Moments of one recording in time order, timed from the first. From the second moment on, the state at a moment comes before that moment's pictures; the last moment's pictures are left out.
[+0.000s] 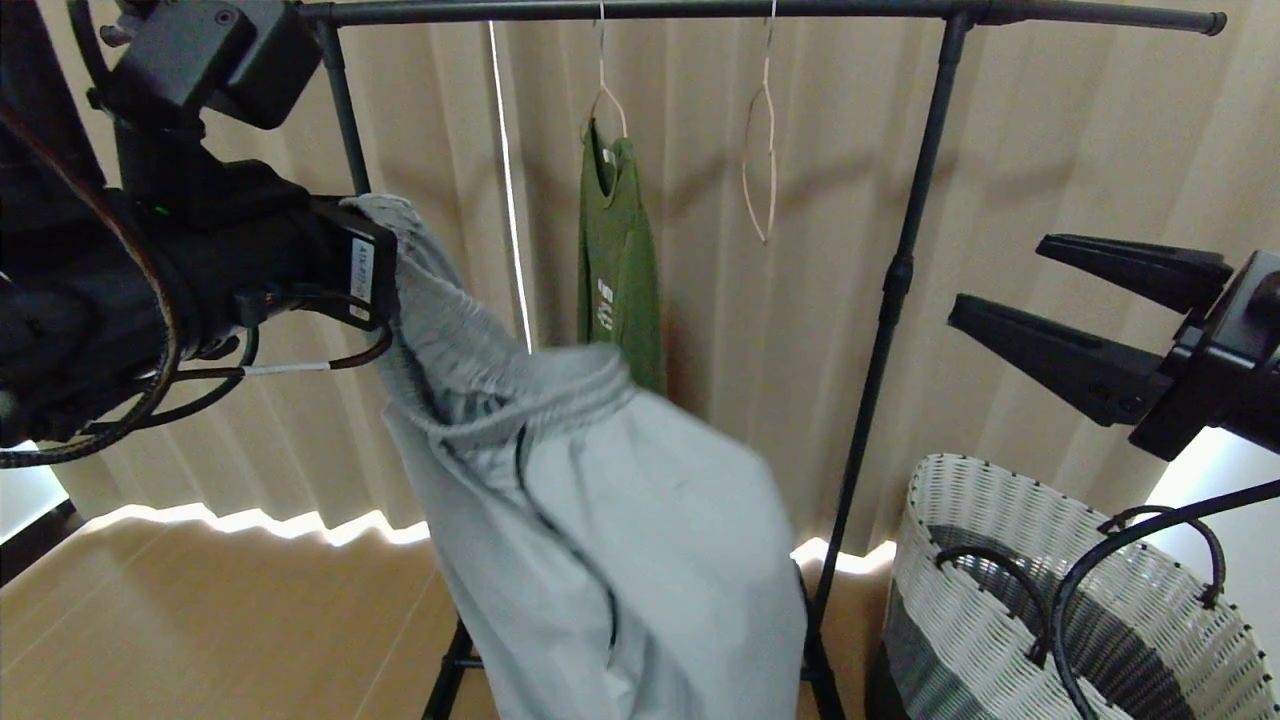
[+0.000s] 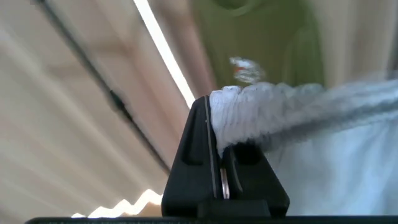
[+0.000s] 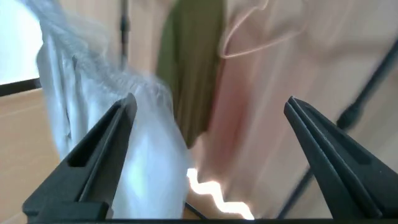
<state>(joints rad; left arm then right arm) -0.52 1.42 -1.07 -0.31 0.35 0.36 0.47 1.22 -0.70 -0.58 0.18 -0.07</state>
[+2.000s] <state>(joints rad) -0.20 0.95 -0.41 -0.39 0.06 0.24 0.28 1.08 -0.42 -0.50 -0.27 -0.16</state>
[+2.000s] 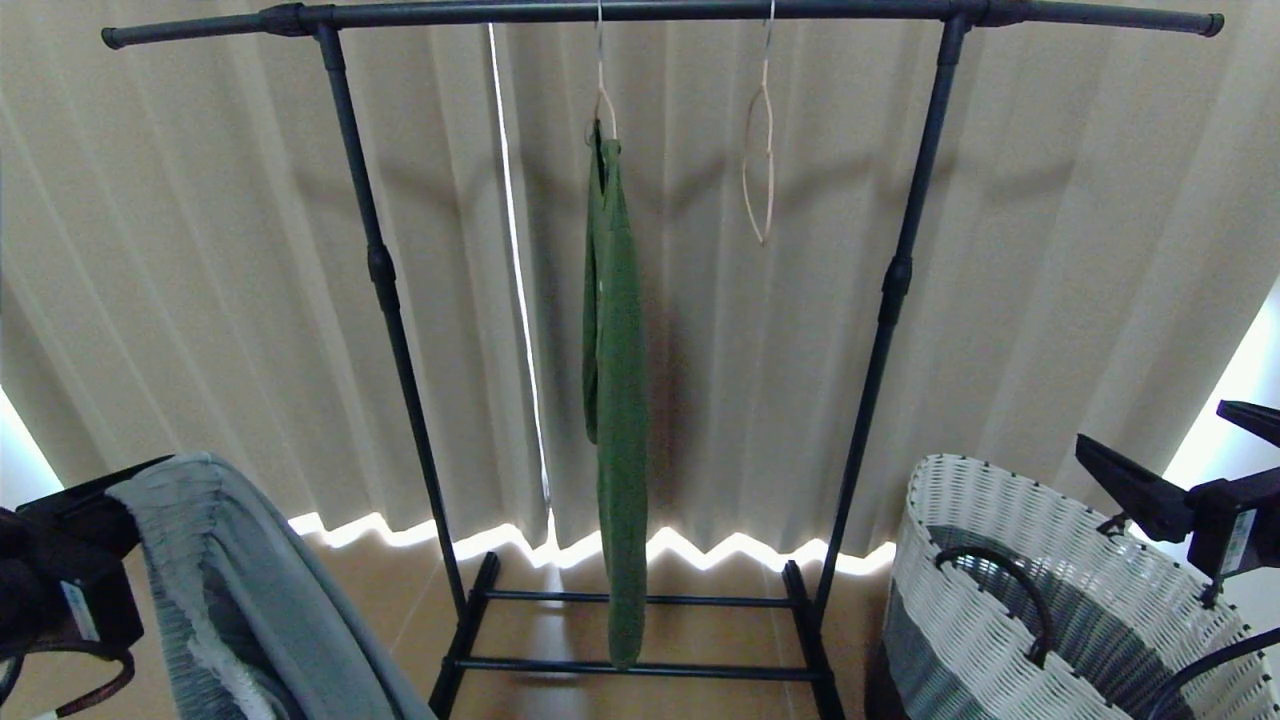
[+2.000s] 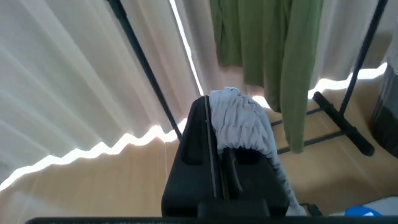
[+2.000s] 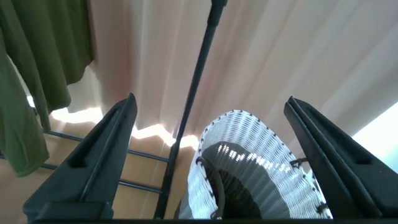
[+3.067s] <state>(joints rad) -0.13 0.98 -0.38 -0.42 0.06 0.25 0.24 1.04 -0.34 -0.51 -0.27 -0.20</state>
